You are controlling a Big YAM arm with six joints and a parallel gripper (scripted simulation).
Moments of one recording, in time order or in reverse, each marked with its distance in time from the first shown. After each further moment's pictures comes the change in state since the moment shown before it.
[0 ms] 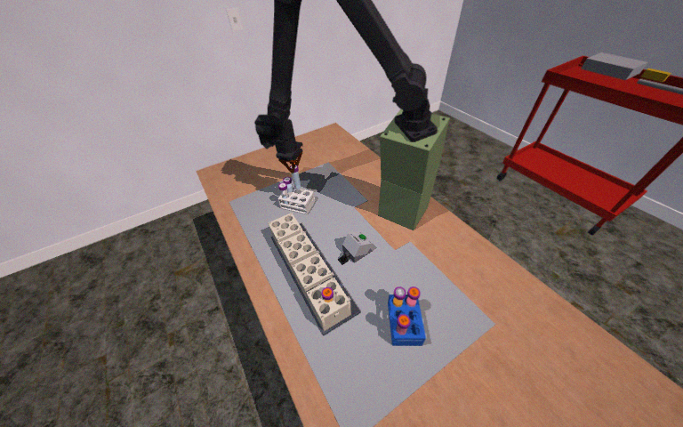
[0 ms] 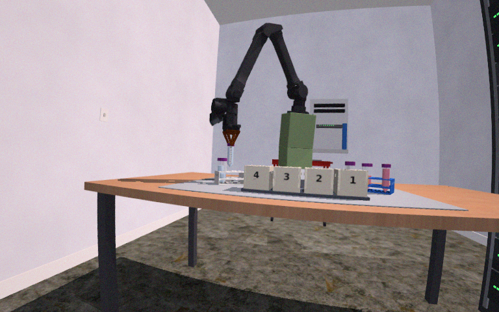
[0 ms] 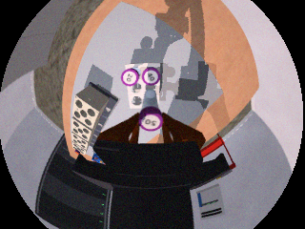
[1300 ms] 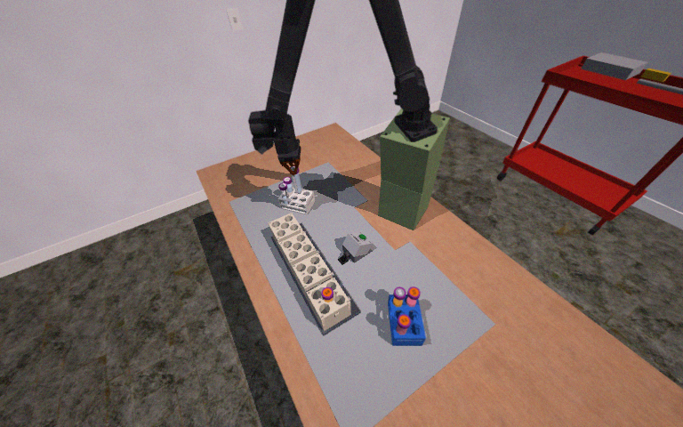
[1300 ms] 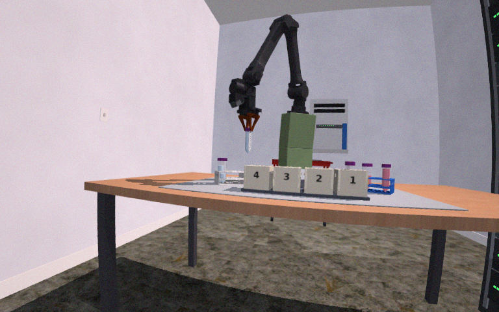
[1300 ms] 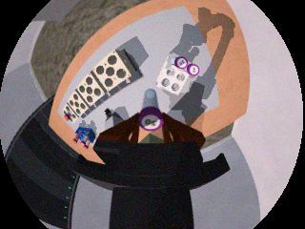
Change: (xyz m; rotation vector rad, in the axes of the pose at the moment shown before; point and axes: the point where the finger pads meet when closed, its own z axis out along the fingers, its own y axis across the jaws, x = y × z) arm 0.055 0.085 -0.067 0.001 0.003 -0.385
